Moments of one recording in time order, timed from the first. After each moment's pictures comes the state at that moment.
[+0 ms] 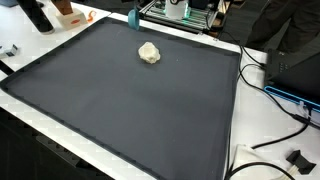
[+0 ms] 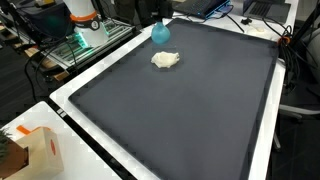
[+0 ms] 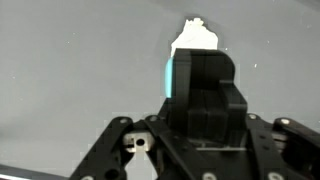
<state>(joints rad) 0.00 -0.20 -0.01 -2.34 0.05 2.19 -0.43</state>
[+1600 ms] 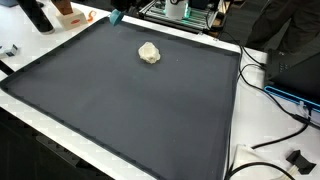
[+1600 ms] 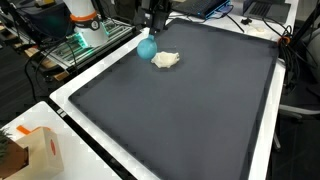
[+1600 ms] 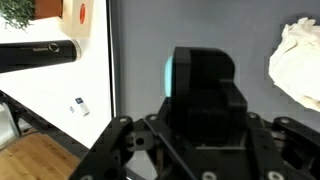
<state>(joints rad) 0.02 -0.06 0.16 -2.31 -0.69 2.06 0.51</state>
